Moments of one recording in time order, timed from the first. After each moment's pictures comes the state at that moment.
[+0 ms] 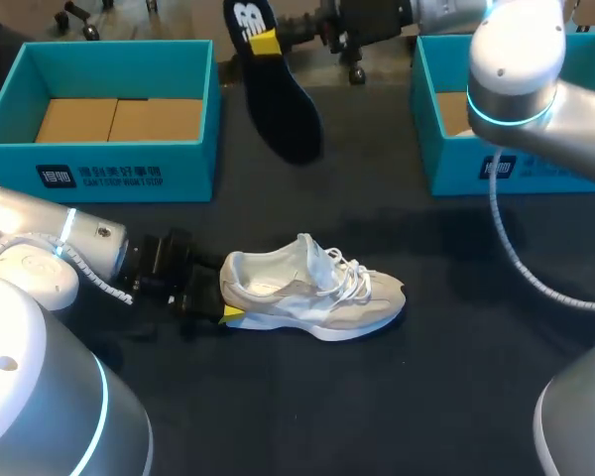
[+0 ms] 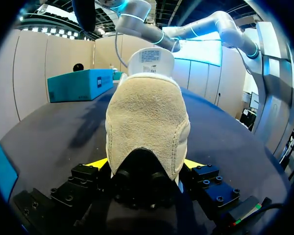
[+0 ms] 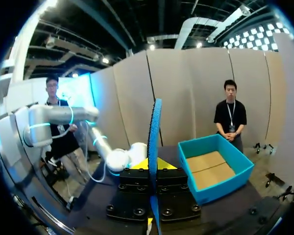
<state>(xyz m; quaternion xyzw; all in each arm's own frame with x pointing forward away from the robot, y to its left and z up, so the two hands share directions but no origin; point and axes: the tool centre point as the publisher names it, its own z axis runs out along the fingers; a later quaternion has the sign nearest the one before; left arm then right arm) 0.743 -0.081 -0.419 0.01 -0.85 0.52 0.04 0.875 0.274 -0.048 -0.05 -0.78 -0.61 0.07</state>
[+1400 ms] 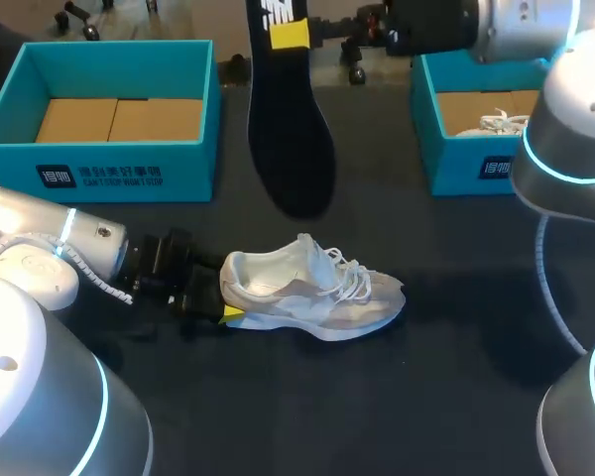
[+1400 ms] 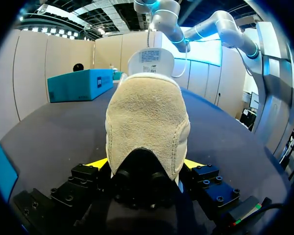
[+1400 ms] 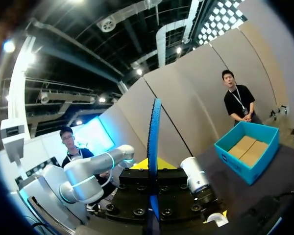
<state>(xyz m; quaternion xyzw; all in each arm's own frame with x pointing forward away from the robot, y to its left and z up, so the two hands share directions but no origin) 0.743 -0.081 -0.419 0.01 -0.85 0.52 0.04 0.731 0.247 0.043 -0.18 -0.70 -0.65 0.22</state>
